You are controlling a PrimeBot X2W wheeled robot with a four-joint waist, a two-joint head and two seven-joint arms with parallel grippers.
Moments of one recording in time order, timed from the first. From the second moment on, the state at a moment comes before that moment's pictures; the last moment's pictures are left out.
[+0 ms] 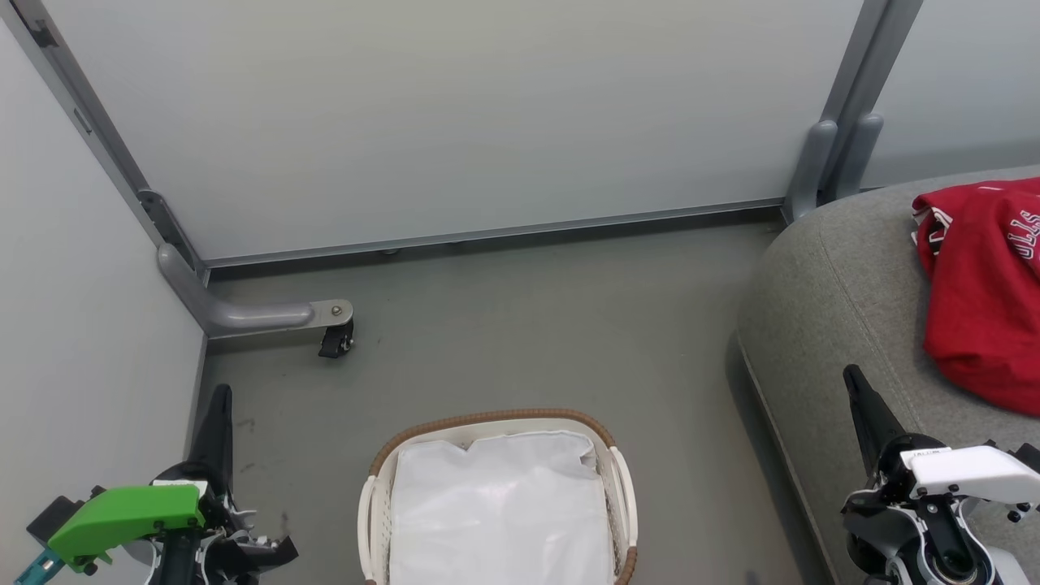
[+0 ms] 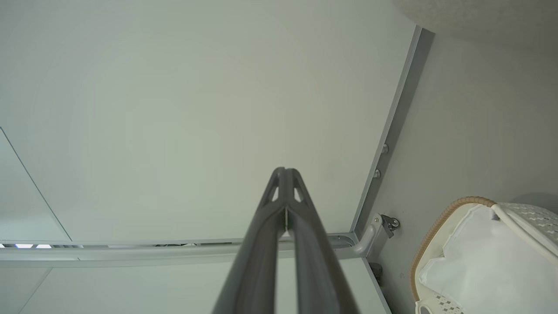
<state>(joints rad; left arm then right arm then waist) -0.10 0.05 0.11 0.25 -1.58 -0.12 0.11 -0.11 -0.05 -0.11 0.25 1.58 0.13 0.11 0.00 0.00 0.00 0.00</state>
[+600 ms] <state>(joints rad) -0.10 0.05 0.11 0.25 -1.61 -0.13 0.11 -0.11 -0.05 -0.11 0.25 1.61 0.13 0.11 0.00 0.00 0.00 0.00</state>
